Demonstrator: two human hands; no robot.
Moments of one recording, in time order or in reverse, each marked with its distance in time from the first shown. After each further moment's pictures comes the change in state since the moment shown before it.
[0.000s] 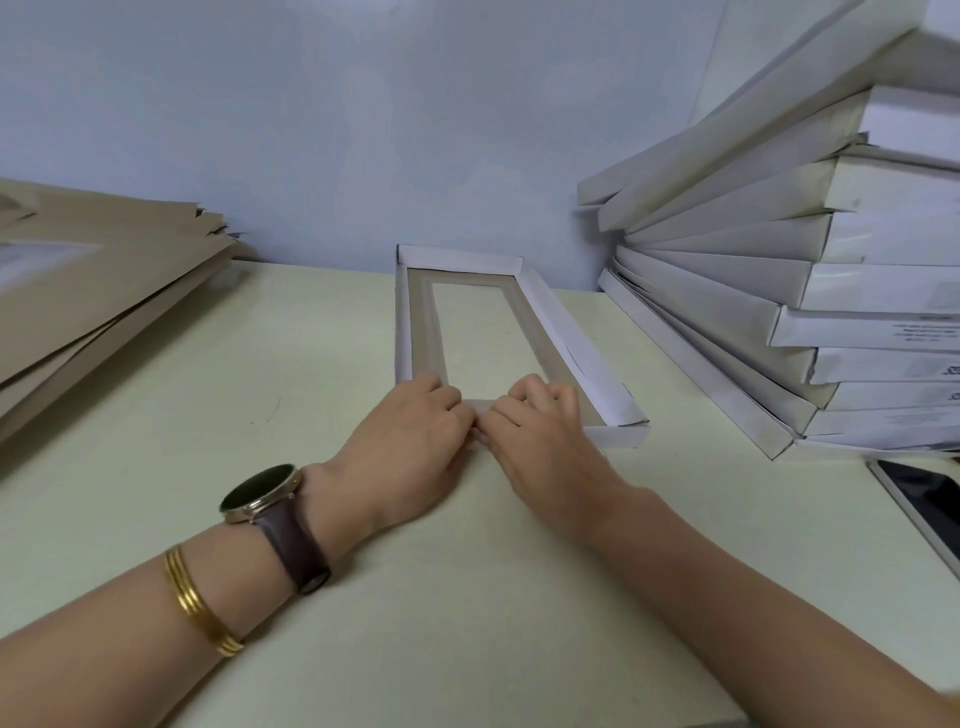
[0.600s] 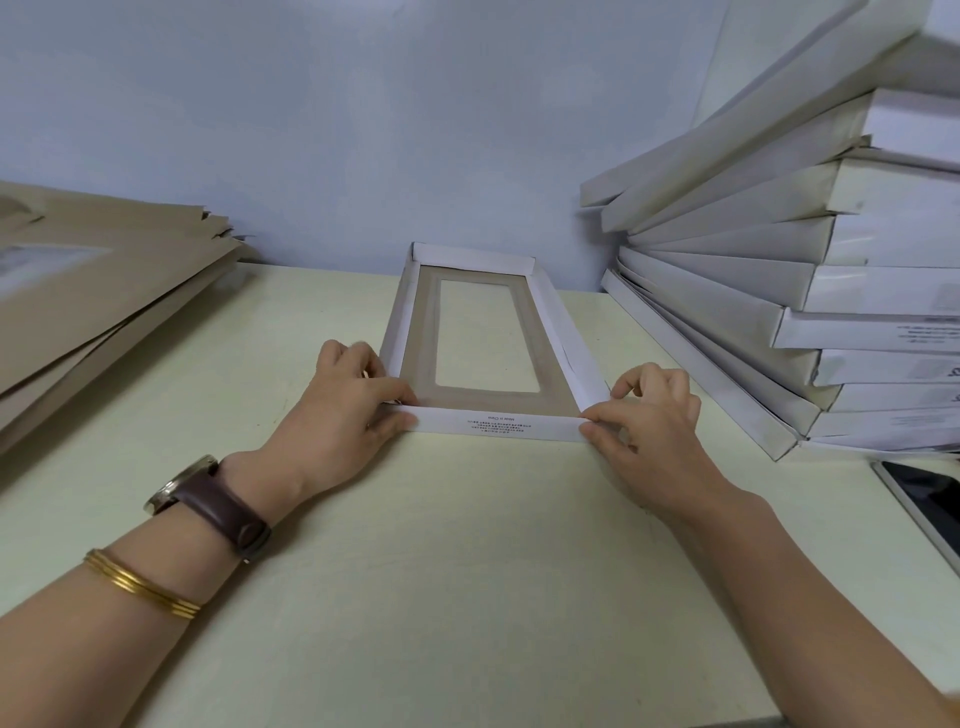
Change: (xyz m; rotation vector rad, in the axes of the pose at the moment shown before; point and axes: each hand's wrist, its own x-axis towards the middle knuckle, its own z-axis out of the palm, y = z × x) left_hand -0.024 -0.054 0.001 -0.205 0.094 -0.320; right_hand -0.038 0.073 -0.011 0.234 -0.050 0.449
